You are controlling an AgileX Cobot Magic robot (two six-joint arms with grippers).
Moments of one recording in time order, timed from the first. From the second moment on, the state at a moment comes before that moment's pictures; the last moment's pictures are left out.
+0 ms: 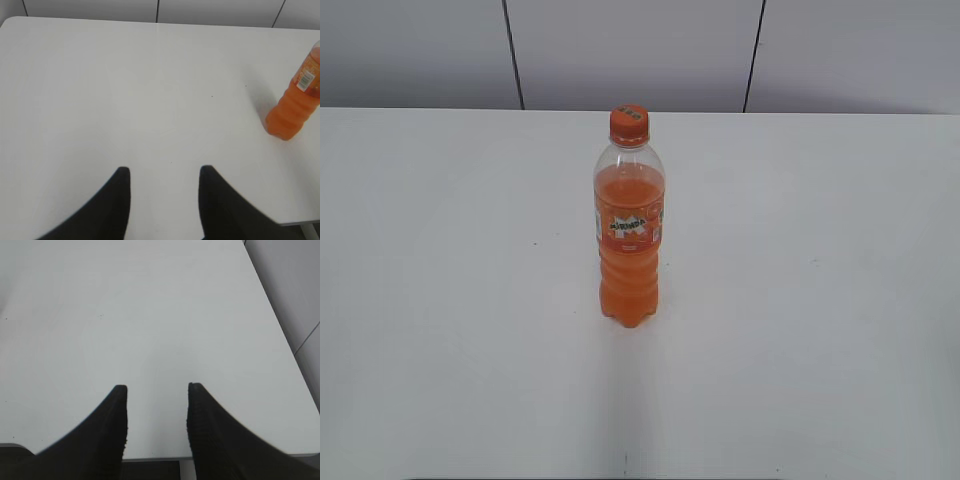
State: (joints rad) left arm -0.19 -0.01 -0.53 0.08 1.08 -0.18; right arm 0.01 -0.01 -0.50 0.00 1.09 -0.07
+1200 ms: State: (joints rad) left arm -0.19 0.00 -0.57 0.08 0.97 -0.18; right arm 0.01 -0.01 -0.50 0.01 1.09 -0.07
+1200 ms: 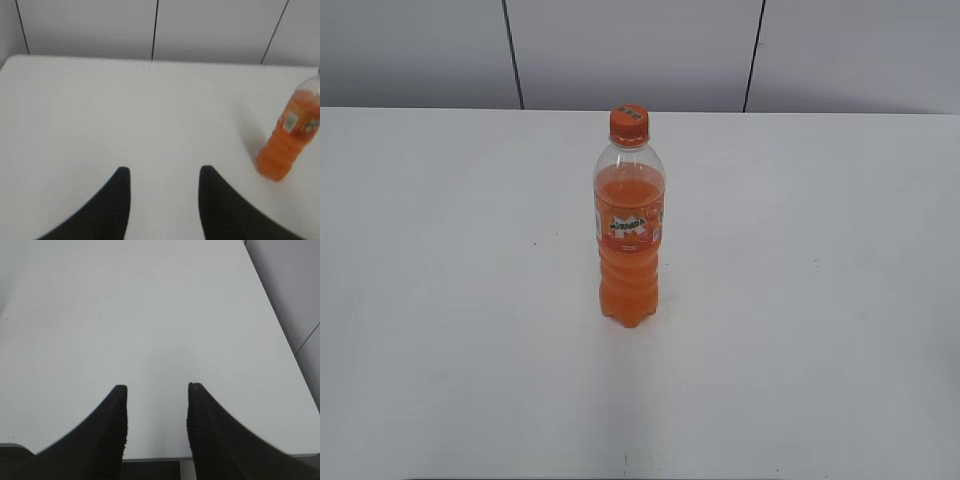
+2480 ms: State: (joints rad) left arm -0.19 1.28 -0.41 0.11 -0.59 -0.19; right arm 0.01 -0.01 -0.50 0.01 1.09 -0.07
